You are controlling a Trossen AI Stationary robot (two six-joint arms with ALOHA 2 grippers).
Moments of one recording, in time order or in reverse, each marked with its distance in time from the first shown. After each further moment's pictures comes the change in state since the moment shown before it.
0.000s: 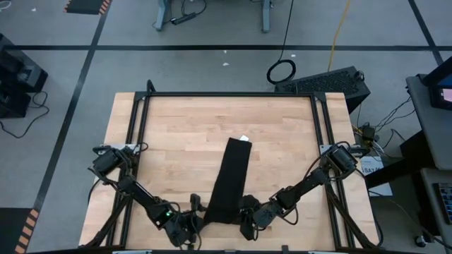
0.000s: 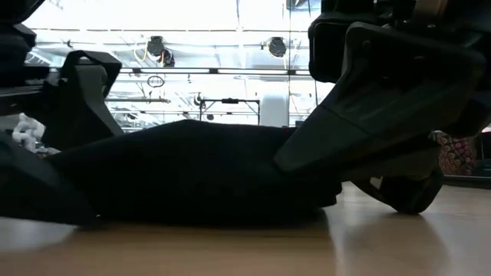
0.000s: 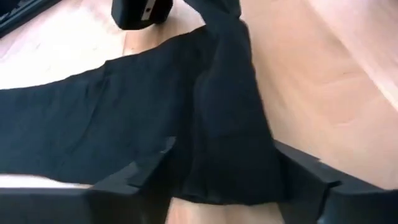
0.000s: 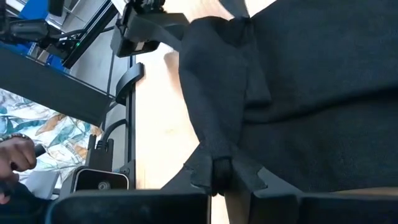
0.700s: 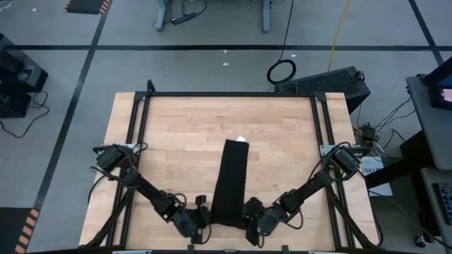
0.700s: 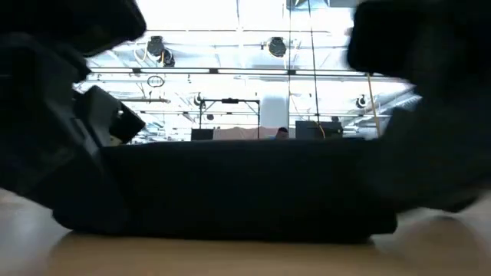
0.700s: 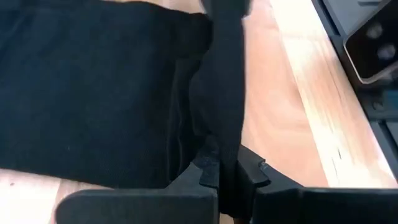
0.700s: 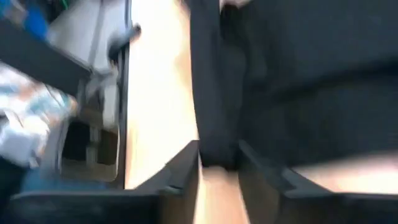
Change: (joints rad) left arm 0.104 -0.006 0.005 0.044 0.358 -0.361; right arm 0.055 -0.041 -0.004 -0.097 0.037 -0.081
